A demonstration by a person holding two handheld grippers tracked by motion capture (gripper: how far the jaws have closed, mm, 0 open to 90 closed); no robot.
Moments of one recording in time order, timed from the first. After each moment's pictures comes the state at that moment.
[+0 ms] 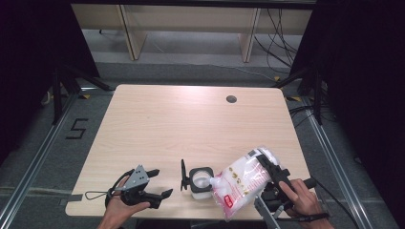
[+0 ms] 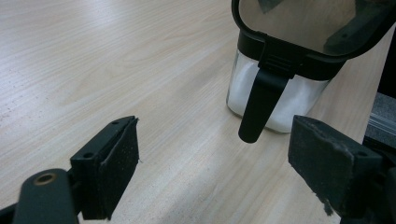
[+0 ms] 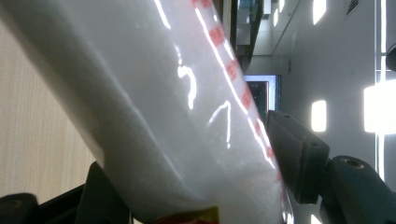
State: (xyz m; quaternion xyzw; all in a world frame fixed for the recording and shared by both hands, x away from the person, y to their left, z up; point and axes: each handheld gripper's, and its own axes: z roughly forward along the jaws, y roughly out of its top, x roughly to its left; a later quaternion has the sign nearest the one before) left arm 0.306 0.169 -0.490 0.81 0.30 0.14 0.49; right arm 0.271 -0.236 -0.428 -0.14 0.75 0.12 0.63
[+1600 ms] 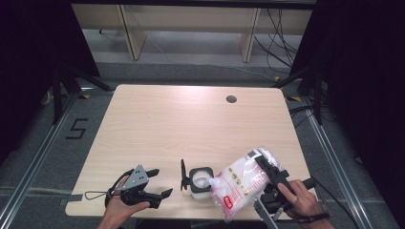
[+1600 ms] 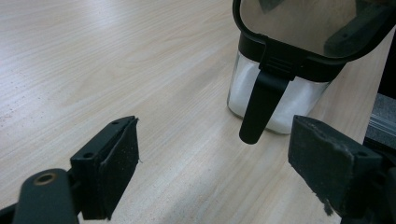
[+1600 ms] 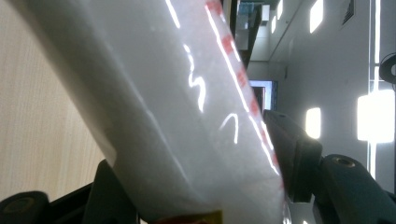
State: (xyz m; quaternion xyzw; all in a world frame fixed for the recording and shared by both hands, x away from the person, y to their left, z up) left arm 0.307 0.169 -0.490 0.81 0.29 0.14 0.49; right arm 0.269 -0.236 -0.430 -0.16 0.74 0.12 0.64
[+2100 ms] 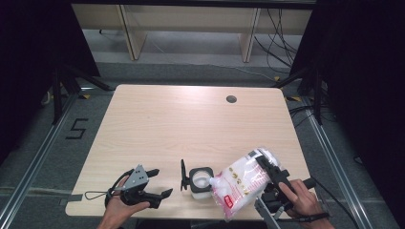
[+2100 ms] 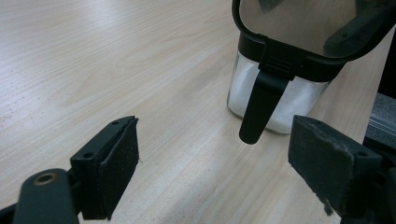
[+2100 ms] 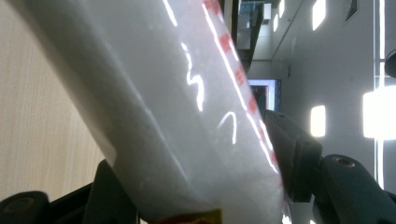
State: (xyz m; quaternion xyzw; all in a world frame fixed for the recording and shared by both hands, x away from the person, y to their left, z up) left arm 0.305 0.168 -0.490 0.80 0.30 0.13 0.50; right arm 0.271 -0.238 -0.431 -0.15 0.75 0.12 0.63
